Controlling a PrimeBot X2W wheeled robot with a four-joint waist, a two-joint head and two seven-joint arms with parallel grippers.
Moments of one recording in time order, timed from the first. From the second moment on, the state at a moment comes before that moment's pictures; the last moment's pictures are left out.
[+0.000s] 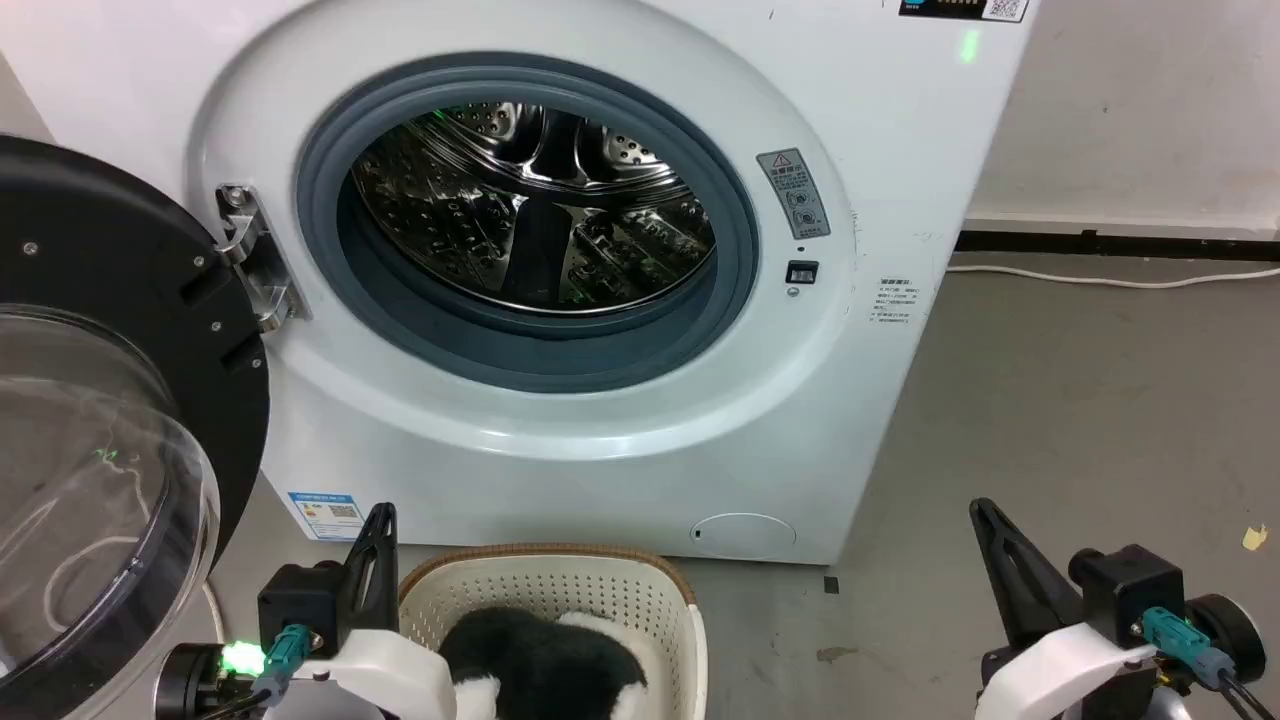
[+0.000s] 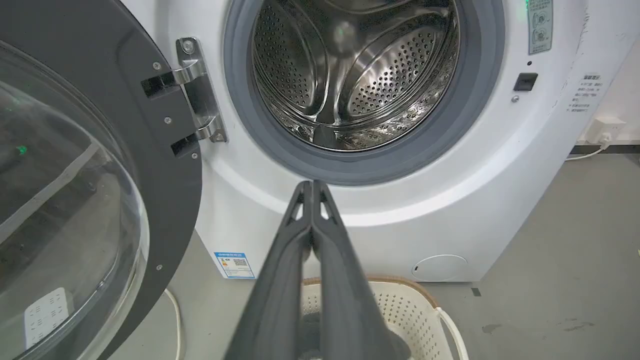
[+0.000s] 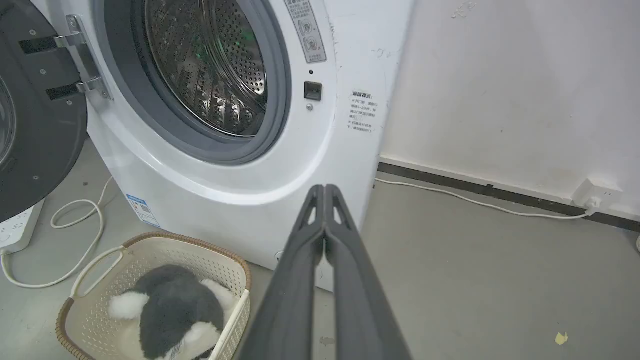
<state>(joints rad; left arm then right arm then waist) 0.02 0.05 0.00 0.00 0.00 0.00 0.00 0.01 -0.05 0.00 0.00 0.01 0.13 0.00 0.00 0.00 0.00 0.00</state>
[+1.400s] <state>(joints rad) 0.02 0.05 -0.01 0.00 0.00 0.00 -0.01 0.01 -0.05 -0.01 0.01 0.02 0.13 -0.01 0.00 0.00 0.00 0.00</state>
